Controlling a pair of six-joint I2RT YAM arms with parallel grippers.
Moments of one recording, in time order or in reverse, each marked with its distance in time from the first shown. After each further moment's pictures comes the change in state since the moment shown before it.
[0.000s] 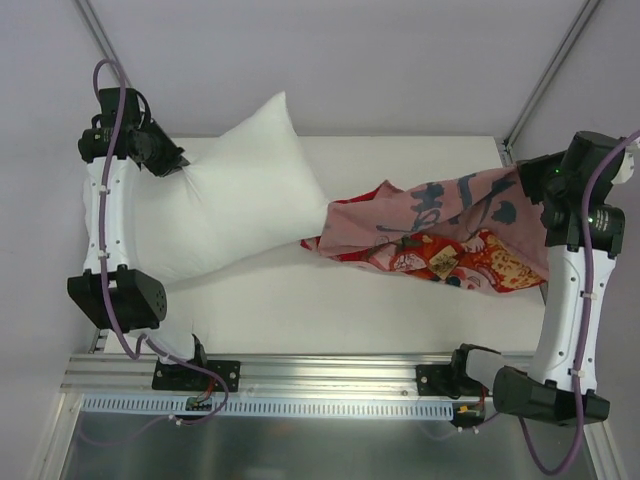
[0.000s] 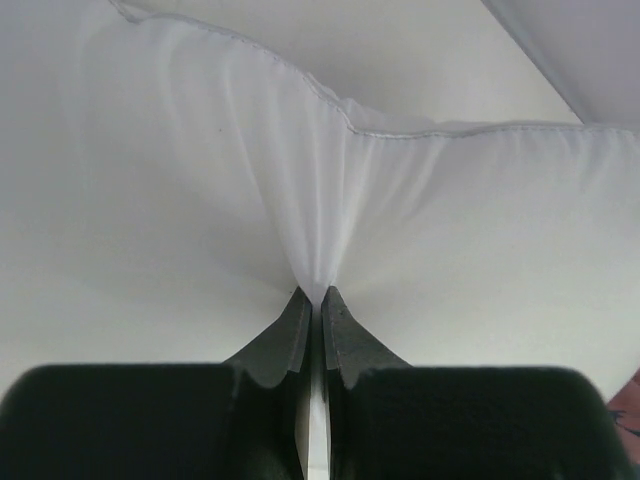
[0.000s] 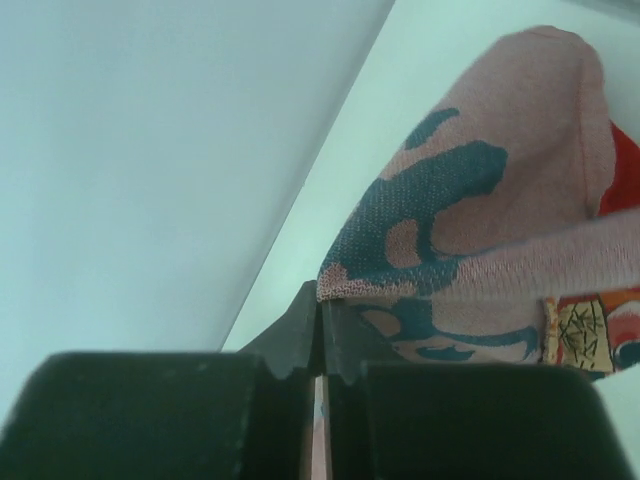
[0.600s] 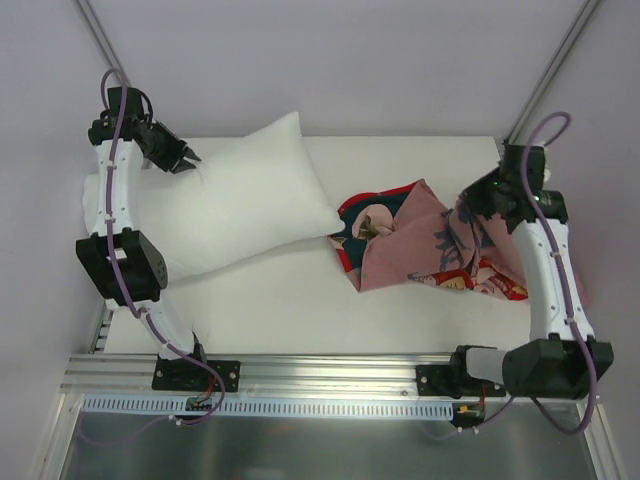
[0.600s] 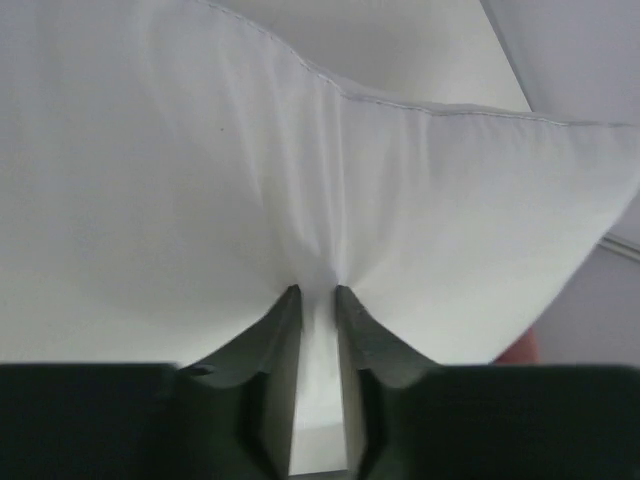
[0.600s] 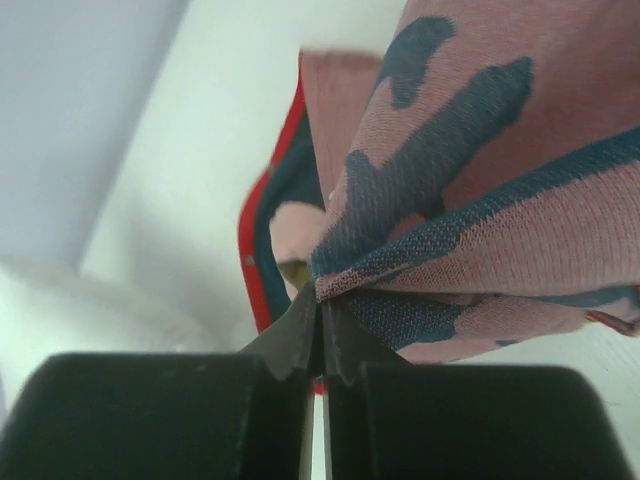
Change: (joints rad) left arm 0.051 0.240 0.127 -0.001 0.145 -0.148; right arm 0.072 0.061 -0.249 0.042 -0.066 -0.111
